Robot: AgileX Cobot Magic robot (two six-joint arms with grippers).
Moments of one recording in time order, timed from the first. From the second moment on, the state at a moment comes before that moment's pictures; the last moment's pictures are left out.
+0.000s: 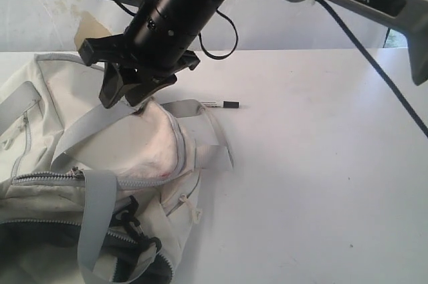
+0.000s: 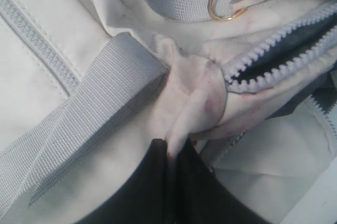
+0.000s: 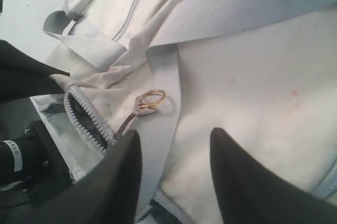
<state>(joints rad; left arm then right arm) 0.31 1.23 -0.62 -0.68 1.02 1.16 0.67 2.09 -2.01 0.59 1.22 -0.20</state>
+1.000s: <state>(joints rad) 0.31 1.23 -0.62 -0.68 1.01 1.16 0.55 1.92 -1.73 0.56 1.22 -0.26</state>
